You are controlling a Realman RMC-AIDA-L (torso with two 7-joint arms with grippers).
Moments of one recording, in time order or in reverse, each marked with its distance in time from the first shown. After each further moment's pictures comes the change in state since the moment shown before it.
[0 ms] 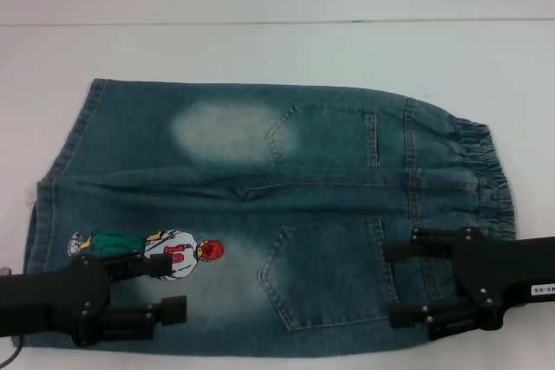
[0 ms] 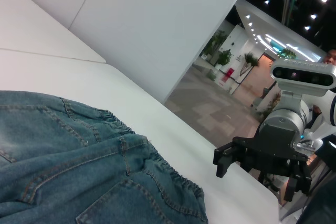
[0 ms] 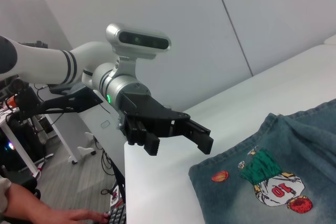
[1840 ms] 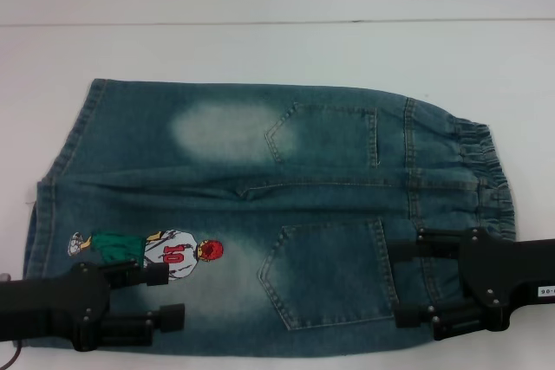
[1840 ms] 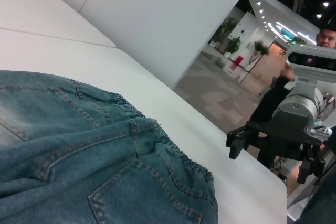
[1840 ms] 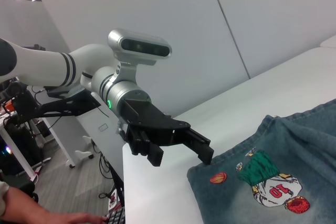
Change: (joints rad) left arm -0.002 0.003 0.003 -0.002 0.038 -0.026 -0.003; right arm -0.011 -0.005 0.009 0.001 0.005 -0.008 -0.005
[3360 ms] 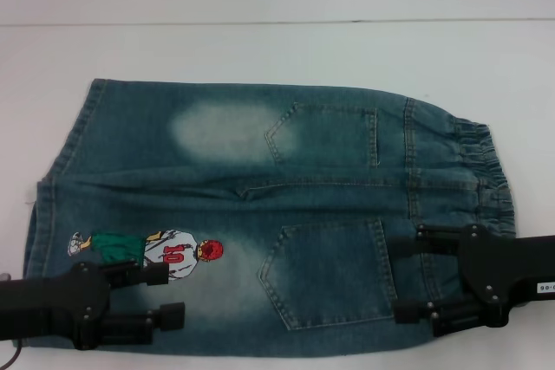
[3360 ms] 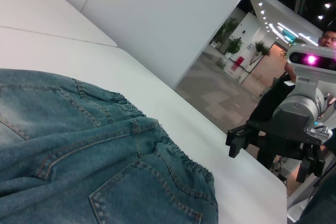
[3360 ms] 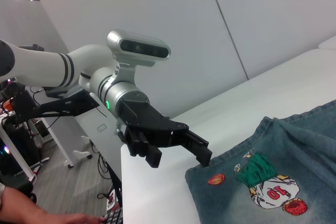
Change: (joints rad) left arm -0.001 0.000 0.000 0.000 0.000 -0.001 -0.011; right arm 0.005 0.000 0.002 -0.003 0.001 0.003 0.004
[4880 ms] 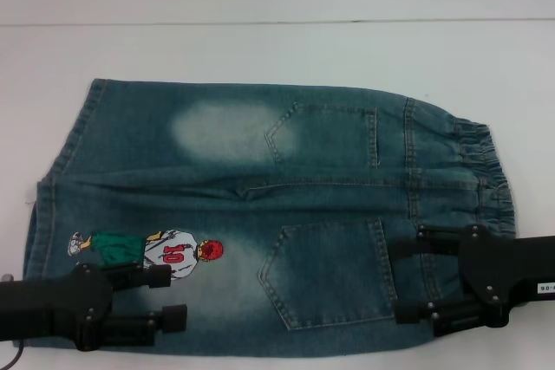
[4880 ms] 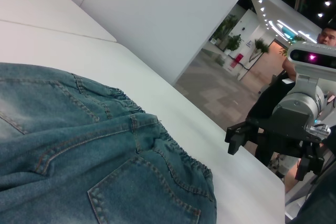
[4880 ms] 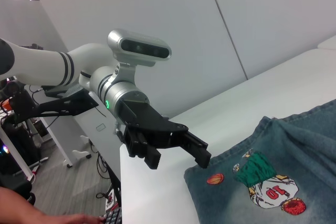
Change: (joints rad) left arm -0.006 -0.002 0.000 0.000 0.012 0.000 -0.011; right arm -0.002 0.000 0.000 -0.001 0.000 0.001 -0.003
